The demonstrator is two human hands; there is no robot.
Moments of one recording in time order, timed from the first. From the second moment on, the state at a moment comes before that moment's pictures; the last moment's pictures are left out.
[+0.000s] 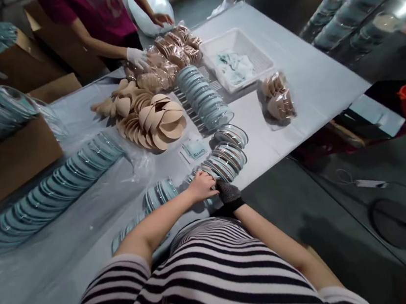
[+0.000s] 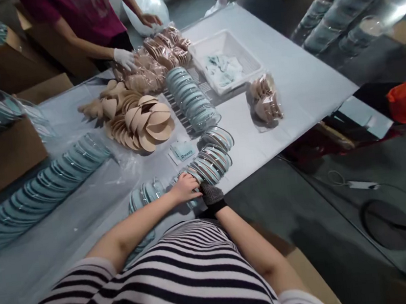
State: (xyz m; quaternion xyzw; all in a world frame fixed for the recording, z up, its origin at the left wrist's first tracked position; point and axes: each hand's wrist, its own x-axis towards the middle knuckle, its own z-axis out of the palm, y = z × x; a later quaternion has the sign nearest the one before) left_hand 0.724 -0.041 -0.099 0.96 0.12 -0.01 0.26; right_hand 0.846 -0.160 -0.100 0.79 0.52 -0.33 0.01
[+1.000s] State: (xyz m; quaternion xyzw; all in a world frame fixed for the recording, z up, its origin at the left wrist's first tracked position) left_hand 0.747 0.080 -0.109 0.86 0.37 0.09 0.33; right_hand 0.930 -0.037 -0.058 0.72 0.55 -0.32 -0.29
